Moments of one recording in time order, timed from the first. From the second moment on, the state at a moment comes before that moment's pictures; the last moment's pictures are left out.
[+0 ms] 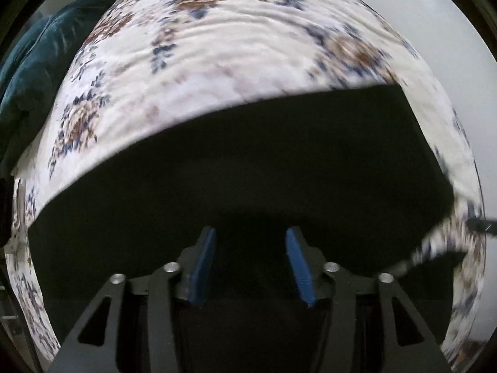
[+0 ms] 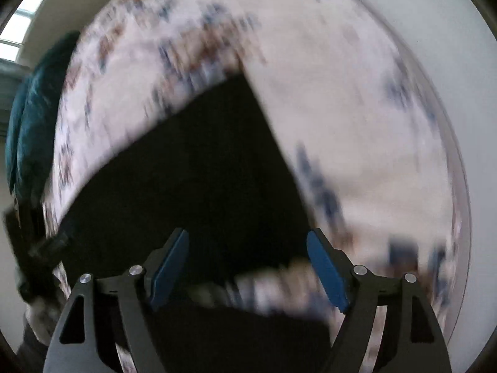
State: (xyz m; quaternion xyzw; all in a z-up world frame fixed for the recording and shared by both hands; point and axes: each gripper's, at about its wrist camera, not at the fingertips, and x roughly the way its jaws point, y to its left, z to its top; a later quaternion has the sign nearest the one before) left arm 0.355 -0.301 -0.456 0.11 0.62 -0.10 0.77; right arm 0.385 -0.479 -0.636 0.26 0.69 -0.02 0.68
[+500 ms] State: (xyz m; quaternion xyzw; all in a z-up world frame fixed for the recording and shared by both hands) left arm 0.283 -0.298 -0.528 0.13 0.65 -0.12 0.74; right arm 0.279 -0.494 -0.701 0.20 0.69 -0.09 0.68
